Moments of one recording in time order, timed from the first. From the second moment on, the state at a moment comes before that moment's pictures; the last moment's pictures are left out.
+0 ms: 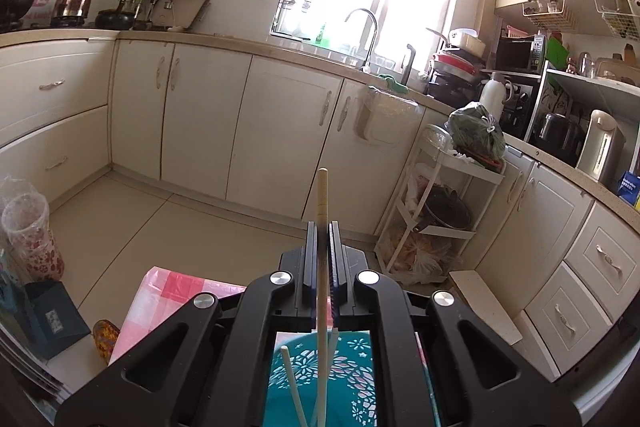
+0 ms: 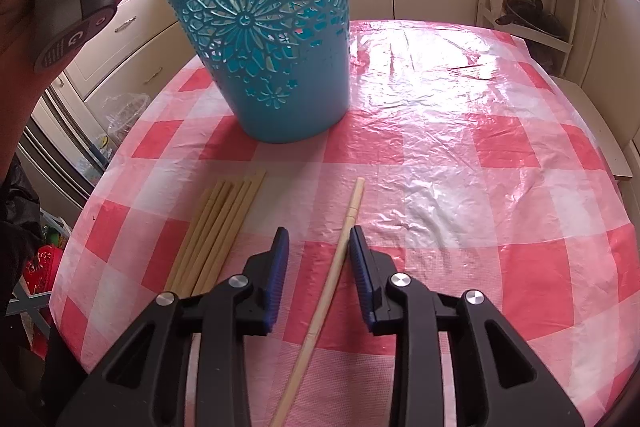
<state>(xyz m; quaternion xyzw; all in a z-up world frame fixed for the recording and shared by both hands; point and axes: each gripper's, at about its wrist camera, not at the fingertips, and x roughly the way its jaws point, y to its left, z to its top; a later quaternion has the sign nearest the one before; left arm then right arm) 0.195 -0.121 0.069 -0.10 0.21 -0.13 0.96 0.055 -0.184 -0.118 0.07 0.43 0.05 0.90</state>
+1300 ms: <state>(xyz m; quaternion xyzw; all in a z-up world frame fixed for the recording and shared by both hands) 0.090 -0.005 -0.092 -0.08 0.37 -0.05 0.92 0.034 -0.196 -0.108 0.12 0.43 0.06 0.89</state>
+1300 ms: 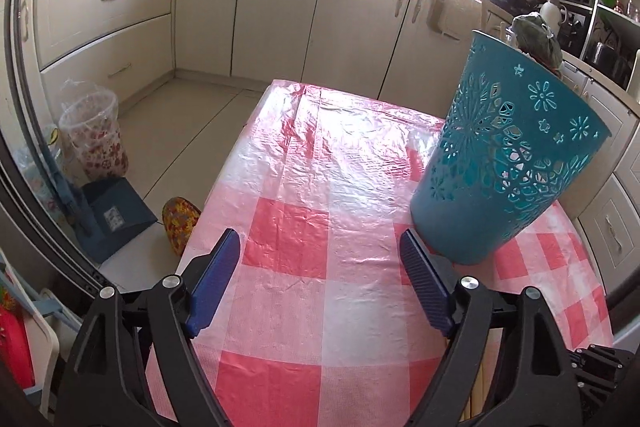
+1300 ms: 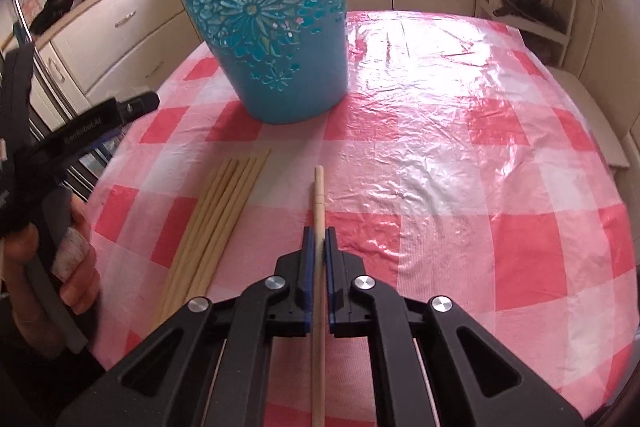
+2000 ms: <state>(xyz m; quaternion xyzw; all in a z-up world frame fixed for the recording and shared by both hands) 0.095 0.000 -0.094 -0.10 0.38 -0.06 0.92 0.131 -0.207 0.084 0.26 0.11 0.10 0.95</state>
